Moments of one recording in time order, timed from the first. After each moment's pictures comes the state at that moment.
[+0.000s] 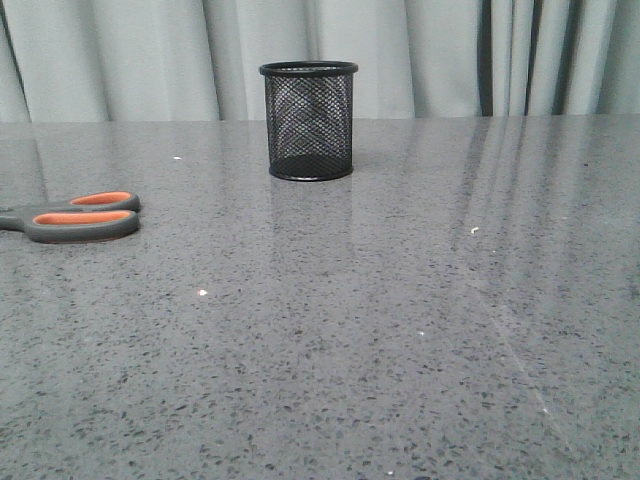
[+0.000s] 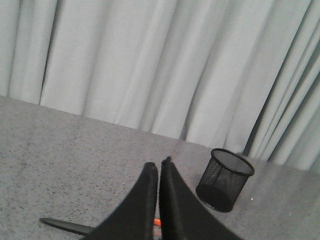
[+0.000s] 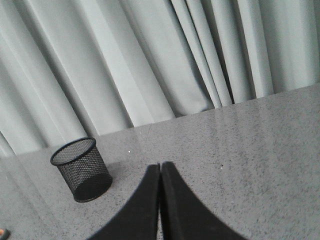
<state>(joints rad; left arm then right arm) -0.05 0.23 -0.51 -0.40 0.37 0.05 0.02 0.24 -0.45 0.34 0.30 -0.05</state>
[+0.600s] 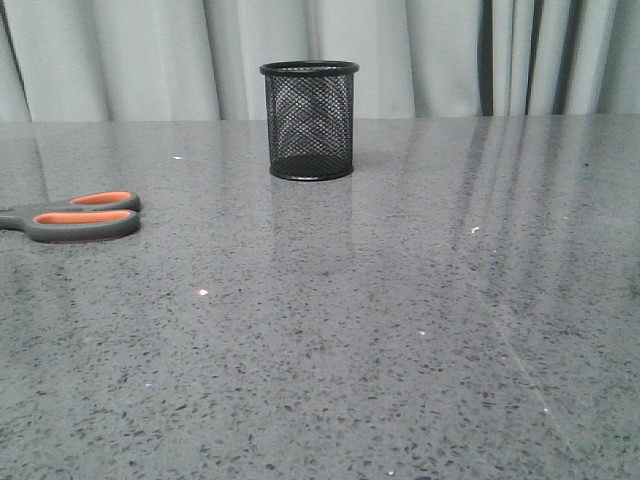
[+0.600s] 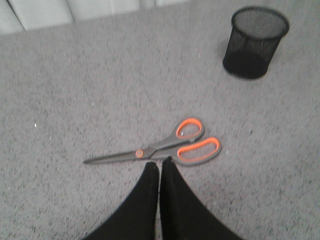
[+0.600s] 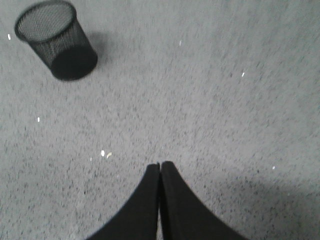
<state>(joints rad) -0.05 0.78 -1.05 -0.23 0.98 0.28 0.02 0.88 -1.02 0.30 0.89 -0.21</state>
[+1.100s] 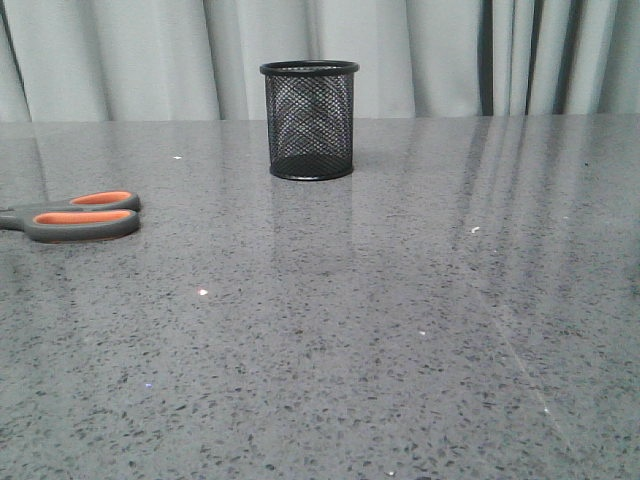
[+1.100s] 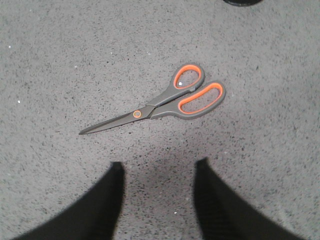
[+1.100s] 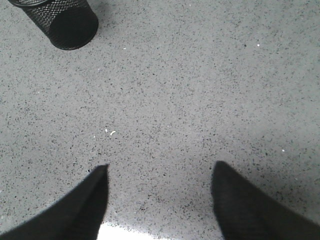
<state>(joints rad) -0.05 0.88 -1.09 -0.22 1.11 0.48 0.02 1.00 -1.13 0.30 1.03 -0.22</state>
